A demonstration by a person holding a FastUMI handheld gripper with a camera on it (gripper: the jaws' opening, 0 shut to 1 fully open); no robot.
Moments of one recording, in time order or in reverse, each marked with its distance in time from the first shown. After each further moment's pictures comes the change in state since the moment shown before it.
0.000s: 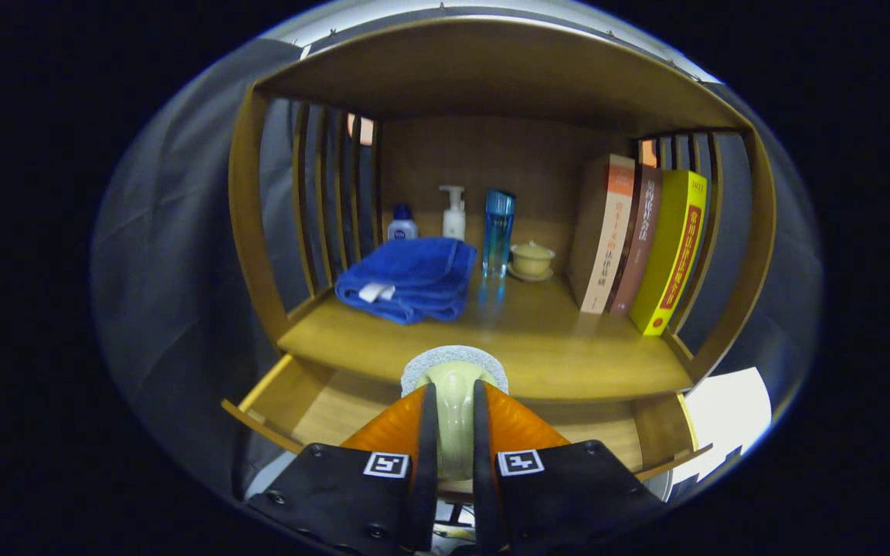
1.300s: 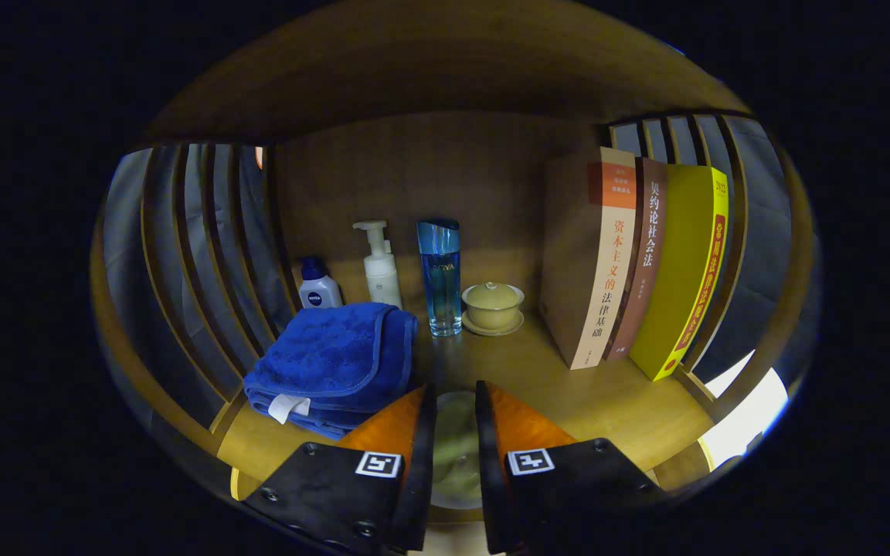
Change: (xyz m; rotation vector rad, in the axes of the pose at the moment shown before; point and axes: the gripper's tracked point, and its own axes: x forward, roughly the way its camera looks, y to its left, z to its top) arm 0.136 -0.060 0.035 0.117 -0.002 -0.203
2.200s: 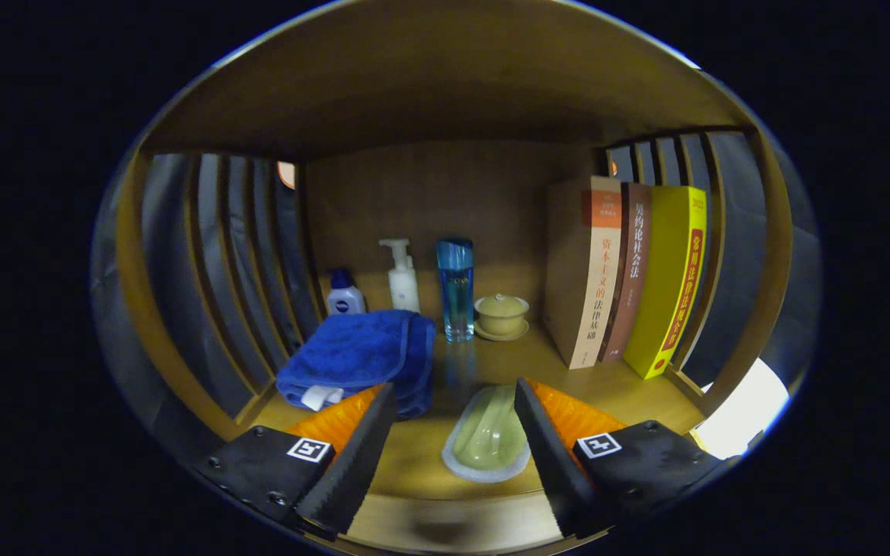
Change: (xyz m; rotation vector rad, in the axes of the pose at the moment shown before) arm -0.068 0.021 0.027 0.010 -0.144 0.052
